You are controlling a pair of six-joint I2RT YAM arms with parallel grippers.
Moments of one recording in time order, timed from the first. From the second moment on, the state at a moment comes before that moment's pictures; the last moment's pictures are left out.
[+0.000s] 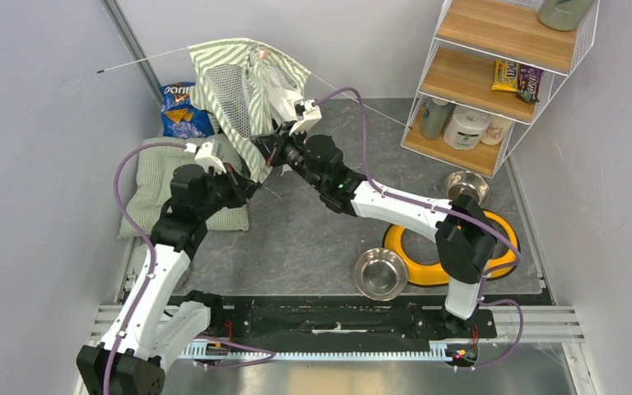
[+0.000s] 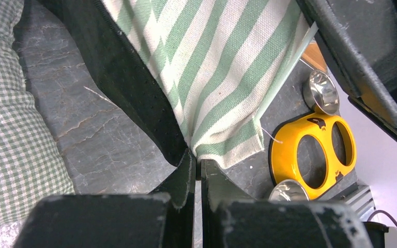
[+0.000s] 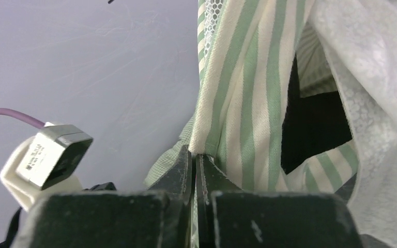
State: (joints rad) left arm -0.19 0.85 0.77 -0.30 0.30 -0.50; right arm 0.93 1.83 1.45 0.51 0.18 0.54
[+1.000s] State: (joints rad) left arm -0.18 0.75 0.74 -0.26 0.39 -0.31; right arm 0.97 1.92 1.59 0.51 0.21 0.54
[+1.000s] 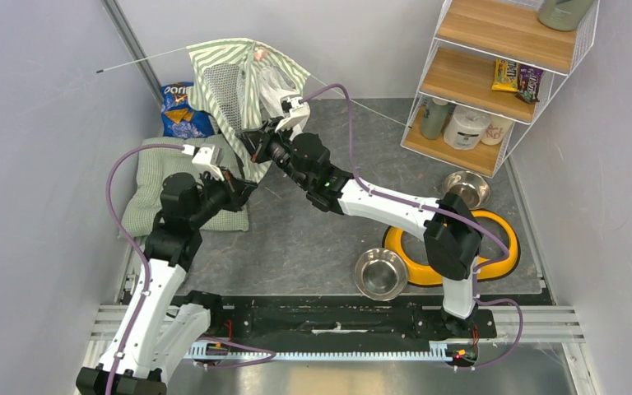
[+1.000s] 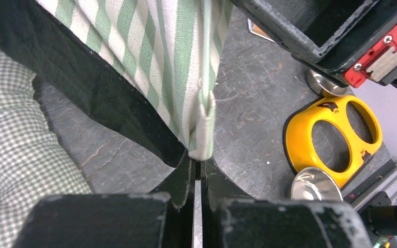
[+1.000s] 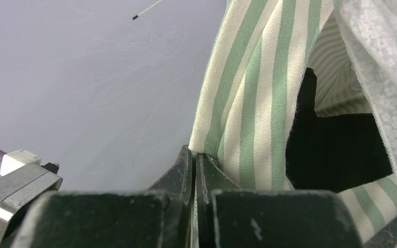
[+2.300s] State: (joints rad) left arm -0.19 0.72 0.83 -0.45 0.42 -0.29; right arm 0.95 1.83 1.32 0.52 0.22 0.44
